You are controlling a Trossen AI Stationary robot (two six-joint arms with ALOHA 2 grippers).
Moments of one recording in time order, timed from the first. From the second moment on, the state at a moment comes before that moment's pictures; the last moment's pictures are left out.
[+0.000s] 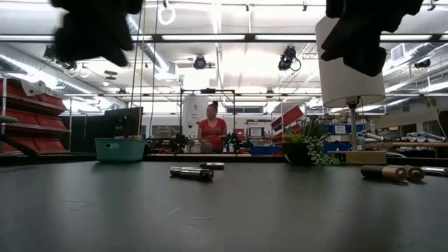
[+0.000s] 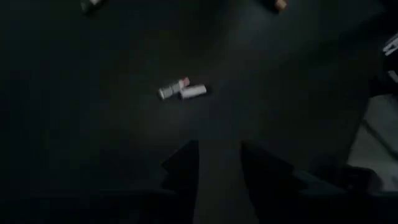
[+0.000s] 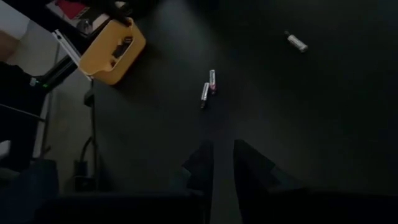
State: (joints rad) left arm -0.47 1.38 1.01 -0.57 -0.31 -1.13; right arm 0.34 1.13 0.73 -0.28 0.21 0.84
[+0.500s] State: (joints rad) left arm -0.07 1.42 1.01 -0.50 -0.19 -0.57; right arm 0.43 1.13 0.73 -0.25 0.33 0.94
